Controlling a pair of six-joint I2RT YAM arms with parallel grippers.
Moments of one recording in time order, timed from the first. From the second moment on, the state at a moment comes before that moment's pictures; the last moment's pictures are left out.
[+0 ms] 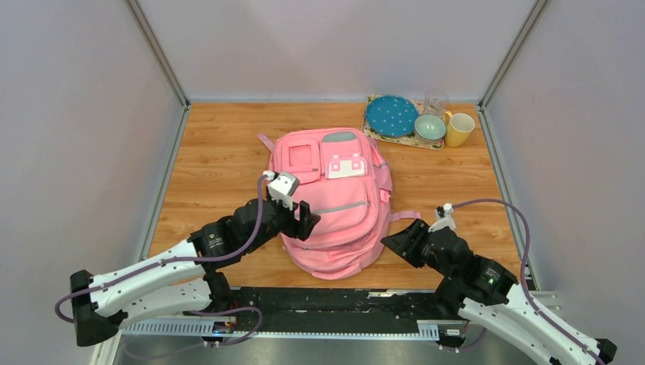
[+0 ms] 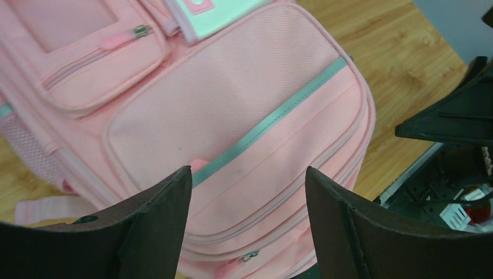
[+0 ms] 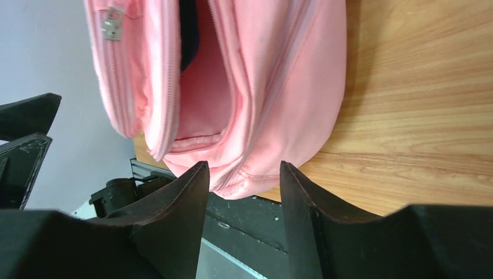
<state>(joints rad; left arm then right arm) -1.07 0.85 0.72 -0.24 -0.28 -0.37 0.89 0.24 0.39 -0.70 0.20 1.26</state>
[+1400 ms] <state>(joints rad) -0.61 0.51 0.31 -0.30 -0.06 -0.71 1.44 0.90 0.70 -0.42 0.49 1.24</state>
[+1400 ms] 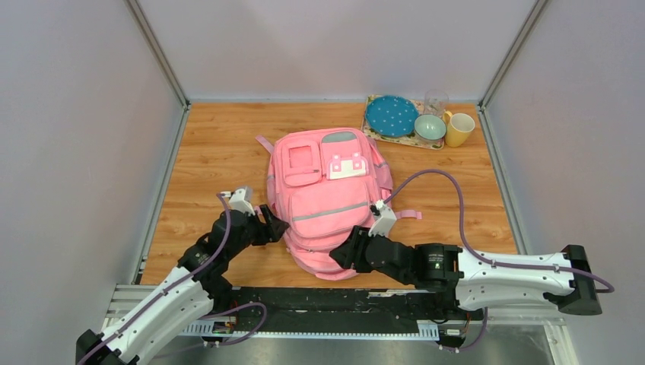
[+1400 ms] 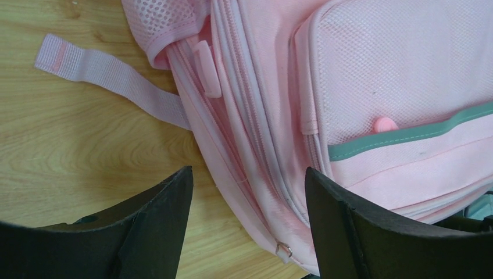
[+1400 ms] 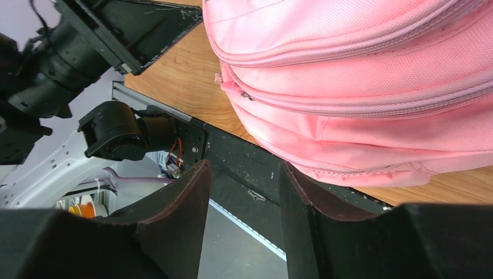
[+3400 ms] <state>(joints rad) -0.59 0.67 0.17 0.14 0.25 -0.83 1.41 1.48 1.05 -0.62 0.53 1.68</state>
